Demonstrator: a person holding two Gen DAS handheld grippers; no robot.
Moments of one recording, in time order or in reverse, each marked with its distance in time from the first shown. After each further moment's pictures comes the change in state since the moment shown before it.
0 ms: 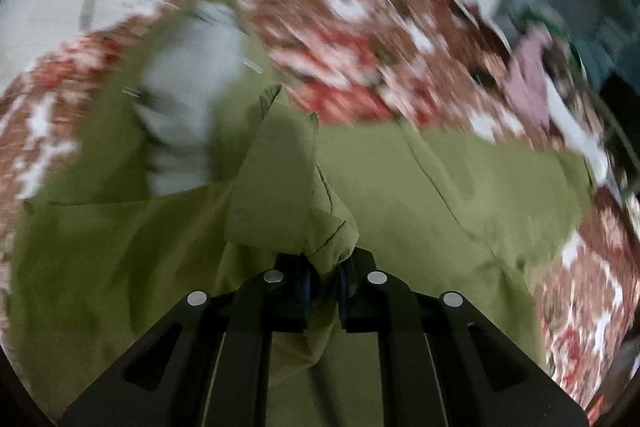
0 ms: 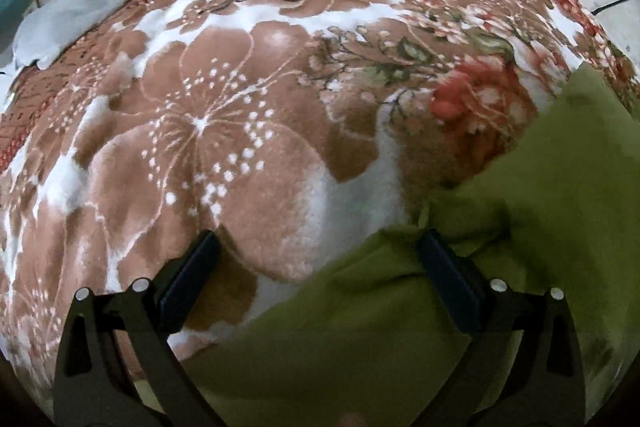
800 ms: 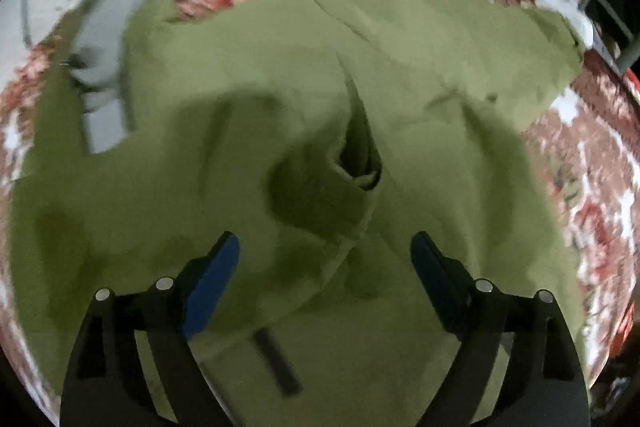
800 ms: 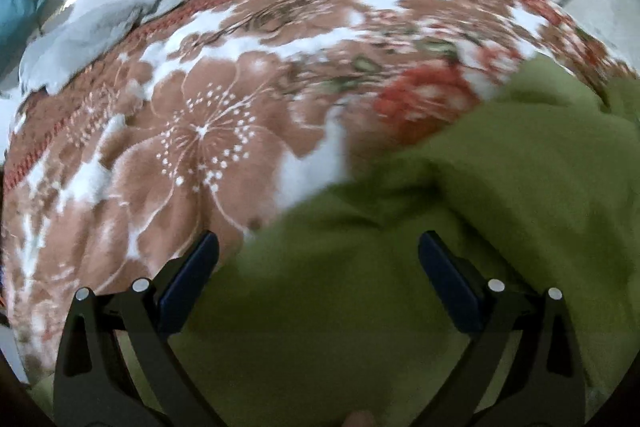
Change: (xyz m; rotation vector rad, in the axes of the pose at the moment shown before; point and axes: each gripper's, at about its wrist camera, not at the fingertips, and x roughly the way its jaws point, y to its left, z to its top) left arm -0.009 -0.075 -0.078 0.209 0.235 0.040; right arm -0.060 -0.021 -0.024 0.080 -0.071 -0.025
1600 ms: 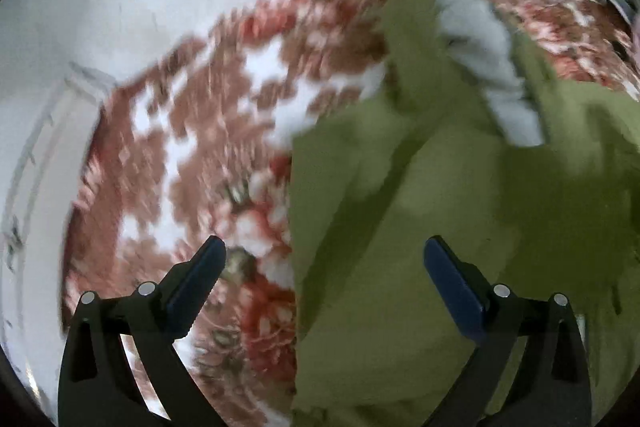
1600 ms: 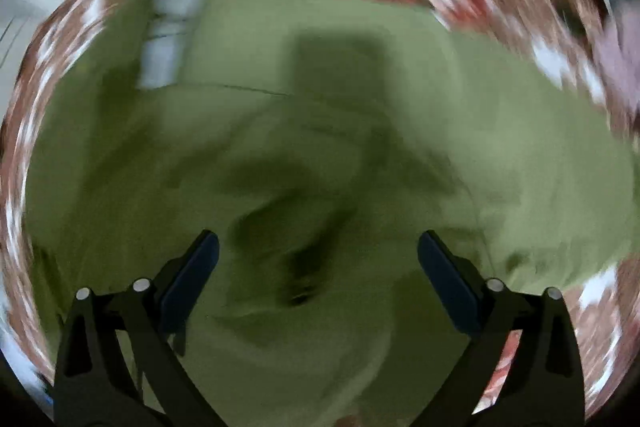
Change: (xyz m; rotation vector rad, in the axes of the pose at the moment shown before) left arm -0.091 0.358 -0.071 -0.296 -0.080 0.441; right arm -0.197 -0.463 -0.215 0.893 0.259 -0.283
